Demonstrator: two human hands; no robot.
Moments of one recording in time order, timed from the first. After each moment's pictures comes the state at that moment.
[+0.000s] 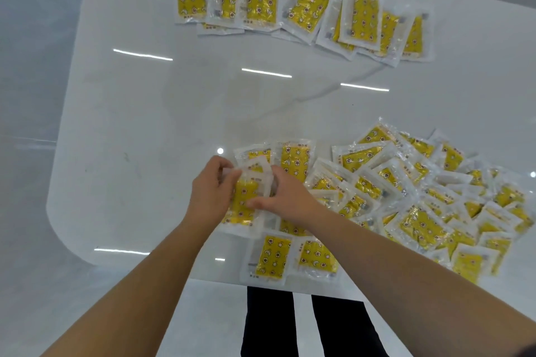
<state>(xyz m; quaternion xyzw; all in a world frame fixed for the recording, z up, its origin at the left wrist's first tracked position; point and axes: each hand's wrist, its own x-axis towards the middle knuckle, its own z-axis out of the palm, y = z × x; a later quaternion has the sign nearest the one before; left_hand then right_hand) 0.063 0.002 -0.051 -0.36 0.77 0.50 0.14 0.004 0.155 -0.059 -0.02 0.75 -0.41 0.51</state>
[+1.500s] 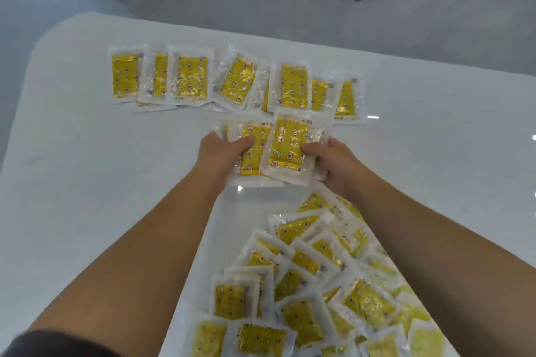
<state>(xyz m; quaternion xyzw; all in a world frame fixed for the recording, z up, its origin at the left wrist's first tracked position) -0.171 0.076 -0.037 -0.48 0.60 0.63 0.14 -0.229 0.275 -0.059 0.25 0.63 -0.61 0.41</state>
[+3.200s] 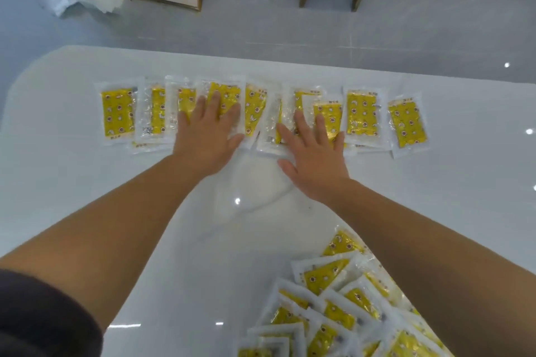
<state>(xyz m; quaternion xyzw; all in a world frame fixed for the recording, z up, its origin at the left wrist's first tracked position) -0.253 -0.012 -0.097 -0.04 0.98 0.05 0.20 -0.269 0.209 -0.098 -0.23 0.94 0.02 0.24</state>
